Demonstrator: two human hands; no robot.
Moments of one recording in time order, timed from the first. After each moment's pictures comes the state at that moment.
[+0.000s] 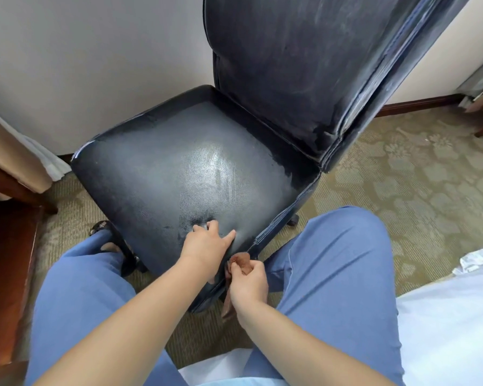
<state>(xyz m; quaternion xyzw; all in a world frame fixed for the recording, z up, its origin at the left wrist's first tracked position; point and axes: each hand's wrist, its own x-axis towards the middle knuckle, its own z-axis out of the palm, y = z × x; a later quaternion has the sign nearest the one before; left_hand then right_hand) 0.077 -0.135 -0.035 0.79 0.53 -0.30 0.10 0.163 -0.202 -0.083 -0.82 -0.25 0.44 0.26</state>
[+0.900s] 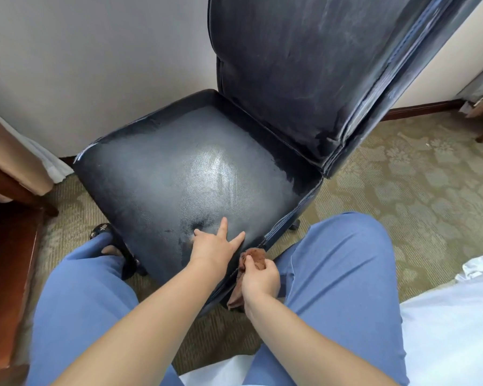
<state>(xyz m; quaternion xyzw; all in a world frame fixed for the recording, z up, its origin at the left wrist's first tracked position) 0.089 -0.130 -0.031 0.79 0.51 -0.33 0.10 0.172 -0.181 -0.096 -0.84 -0.18 0.38 0.34</state>
